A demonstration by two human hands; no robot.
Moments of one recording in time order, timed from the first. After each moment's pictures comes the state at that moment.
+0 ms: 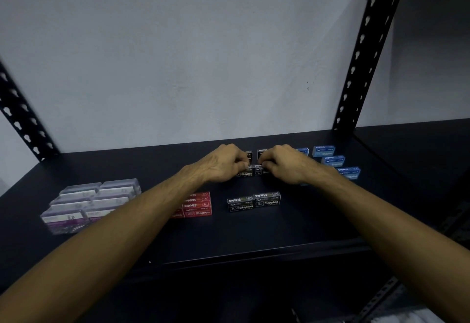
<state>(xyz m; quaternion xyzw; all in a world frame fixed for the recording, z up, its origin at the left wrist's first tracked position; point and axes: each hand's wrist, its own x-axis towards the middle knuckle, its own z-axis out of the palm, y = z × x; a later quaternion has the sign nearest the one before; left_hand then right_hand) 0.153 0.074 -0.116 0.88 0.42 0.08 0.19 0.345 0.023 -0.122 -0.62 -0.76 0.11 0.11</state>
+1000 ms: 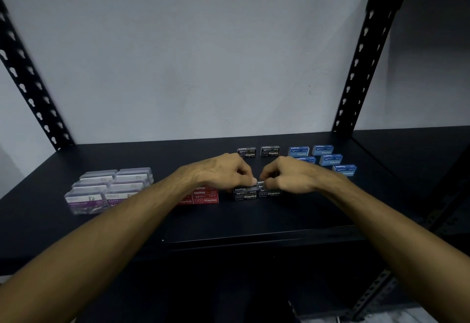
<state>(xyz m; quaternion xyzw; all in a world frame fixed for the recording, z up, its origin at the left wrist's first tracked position) 0.128 0.024 -0.103 0.88 0.38 0.02 0.27 0.324 -0.033 -0.104 -0.60 -0.75 0.25 0.07</state>
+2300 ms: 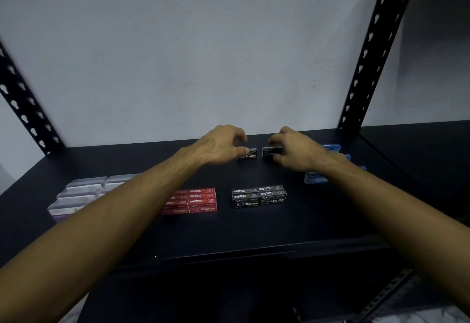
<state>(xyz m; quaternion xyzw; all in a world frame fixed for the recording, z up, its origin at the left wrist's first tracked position) 0.142 0.087 -0.092 0.87 0.45 0.12 0.14 0.355 0.034 -0.109 -0.66 -0.75 0.03 0.09</state>
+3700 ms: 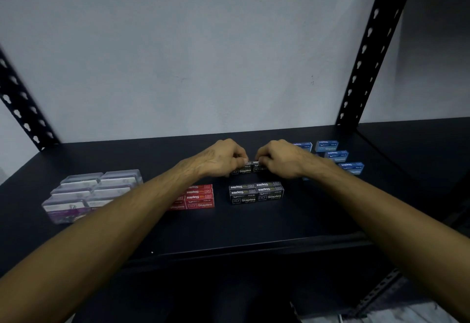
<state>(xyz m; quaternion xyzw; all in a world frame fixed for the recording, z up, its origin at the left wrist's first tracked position) 0.145 0.071 -0.119 0.87 0.43 0.09 0.24 0.331 0.026 -0.119 -0.62 -0.77 0.12 0.08</state>
